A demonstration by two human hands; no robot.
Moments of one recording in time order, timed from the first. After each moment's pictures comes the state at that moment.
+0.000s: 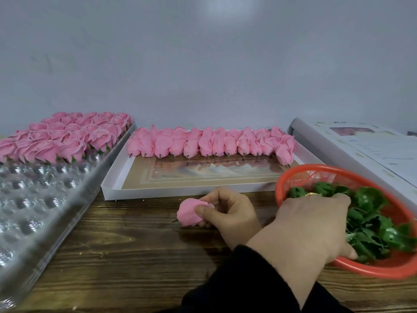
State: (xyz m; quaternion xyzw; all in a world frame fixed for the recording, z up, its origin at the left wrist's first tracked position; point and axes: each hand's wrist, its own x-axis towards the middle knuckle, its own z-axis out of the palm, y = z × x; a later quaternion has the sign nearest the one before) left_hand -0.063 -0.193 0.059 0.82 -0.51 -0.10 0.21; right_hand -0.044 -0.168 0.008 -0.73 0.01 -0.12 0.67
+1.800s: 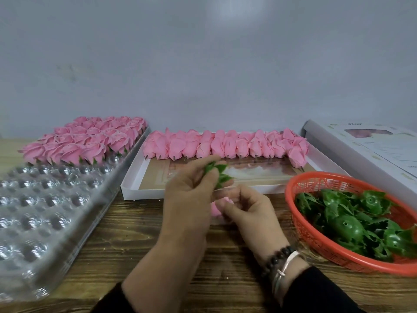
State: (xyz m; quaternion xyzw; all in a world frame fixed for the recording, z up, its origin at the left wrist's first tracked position) left_hand -0.038 -0.068 0.065 0.56 -0.11 0.00 0.82; right_hand -0.044 -0.172 0.007 -0.71 0.01 -0.18 0.68
